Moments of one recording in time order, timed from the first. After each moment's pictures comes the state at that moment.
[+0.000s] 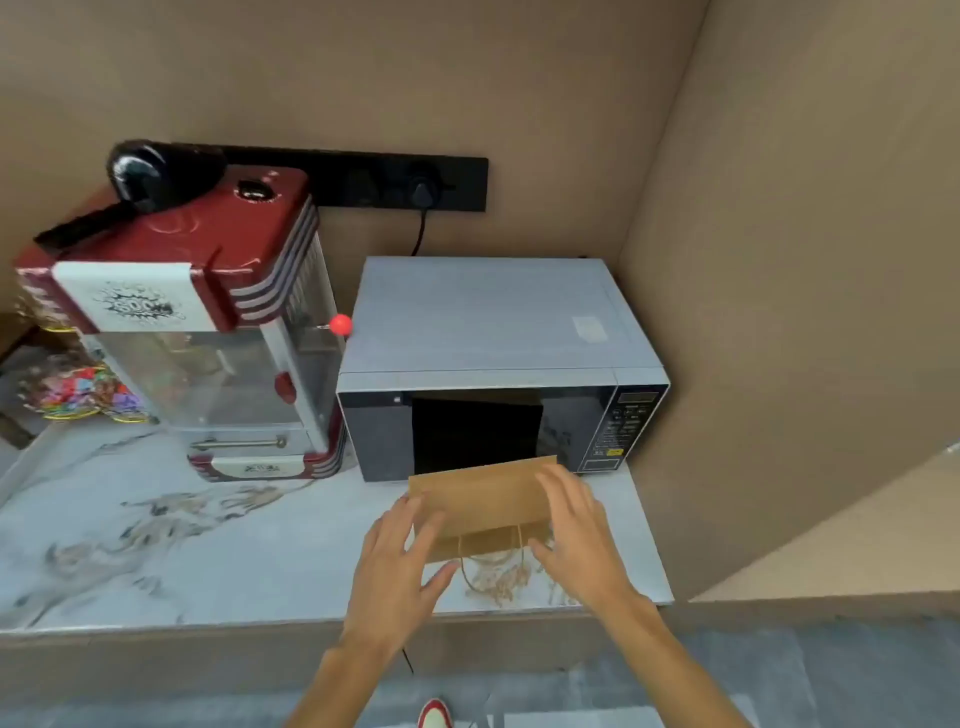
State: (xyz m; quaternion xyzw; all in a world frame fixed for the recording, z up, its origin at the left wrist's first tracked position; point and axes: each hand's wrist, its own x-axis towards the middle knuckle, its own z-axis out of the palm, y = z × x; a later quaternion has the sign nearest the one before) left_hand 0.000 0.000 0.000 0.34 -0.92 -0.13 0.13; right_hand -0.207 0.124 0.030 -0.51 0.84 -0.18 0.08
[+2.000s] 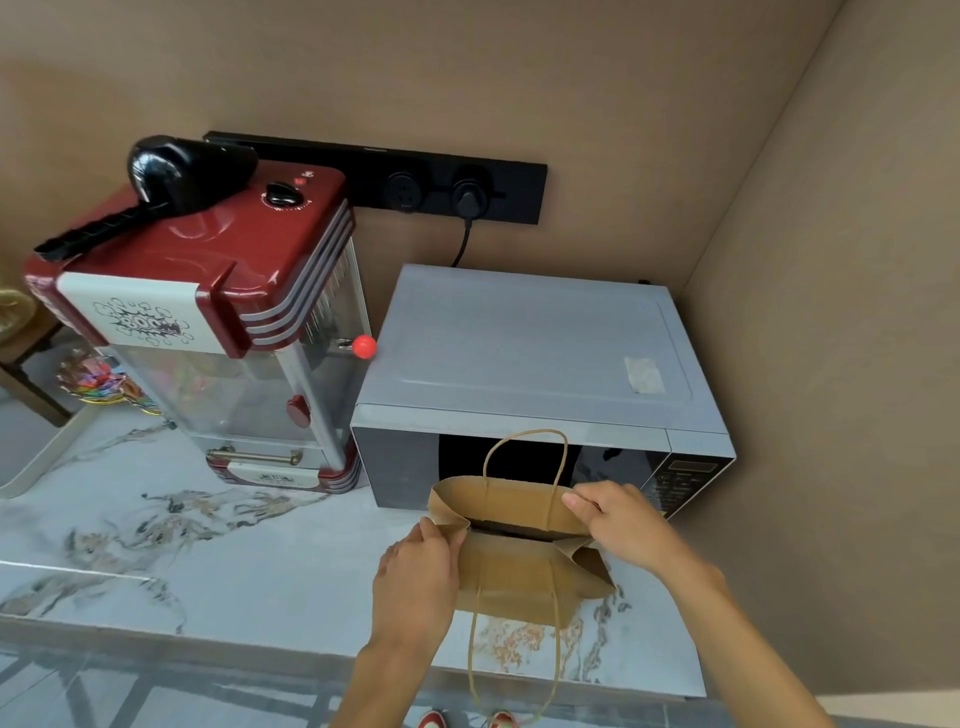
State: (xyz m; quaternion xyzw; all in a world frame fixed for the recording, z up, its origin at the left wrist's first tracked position) left_hand -0.068 -0.028 0.051 0.55 -0.81 -0.22 0.03; right_hand -0.304 0.042 0.083 -0.52 0.80 -0.12 0.27
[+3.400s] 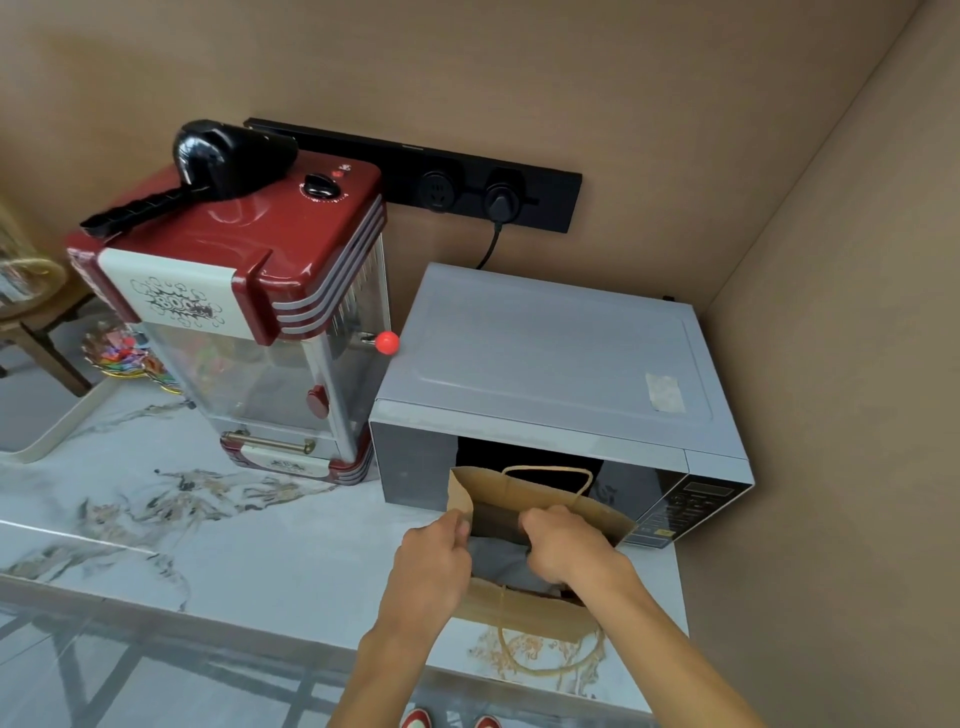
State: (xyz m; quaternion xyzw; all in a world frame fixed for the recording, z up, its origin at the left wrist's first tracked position) left_hand -0.071 -0.037 0.074 0.54 -0.73 -0.39 0.10; right_hand -0.230 -0.006 0.092 -0.51 0.79 0.15 0.32
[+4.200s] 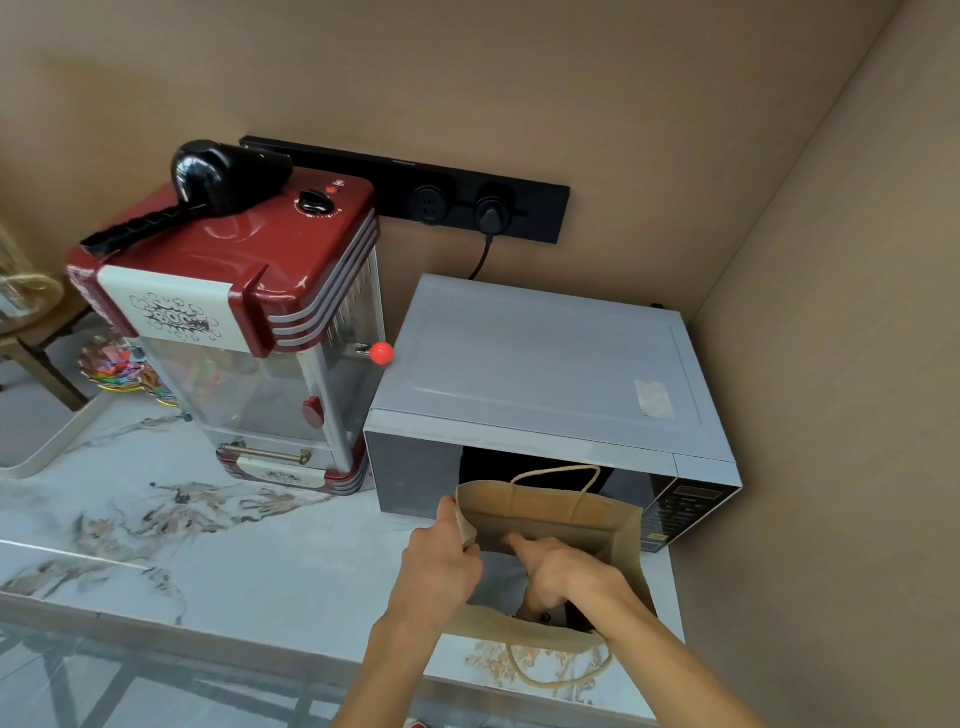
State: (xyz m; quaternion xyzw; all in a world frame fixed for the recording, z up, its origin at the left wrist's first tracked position) left_hand -0.086 -0.038 0.082 0.56 -0.72 -0.40 0.02; right_hand -0.237 -0.001 0.054 -0.49 0.75 0.17 0.41
